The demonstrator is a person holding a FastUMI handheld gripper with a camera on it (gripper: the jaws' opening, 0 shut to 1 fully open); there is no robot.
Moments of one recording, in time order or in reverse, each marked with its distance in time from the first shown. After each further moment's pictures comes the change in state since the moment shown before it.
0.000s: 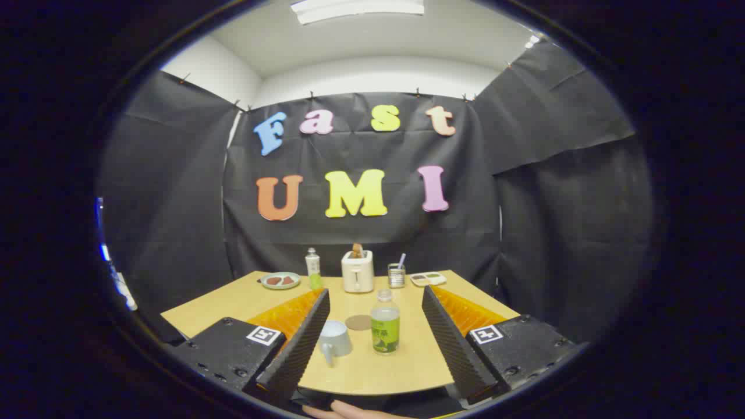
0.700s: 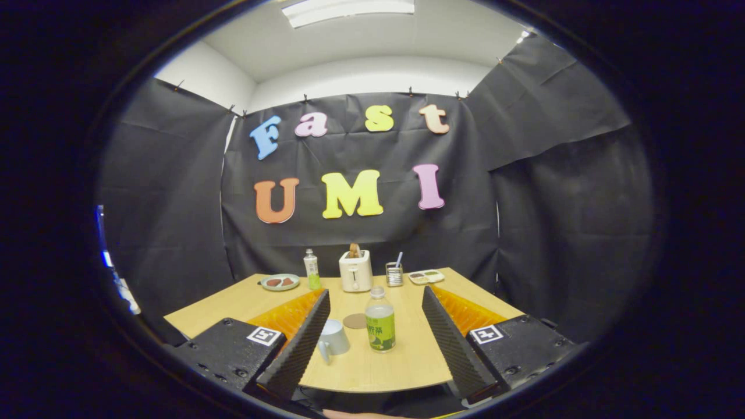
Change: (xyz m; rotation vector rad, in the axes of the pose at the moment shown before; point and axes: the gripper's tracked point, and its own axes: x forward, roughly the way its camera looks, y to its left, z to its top) arm -0.002 -0.003 -0.001 -0.008 -0.020 0.027
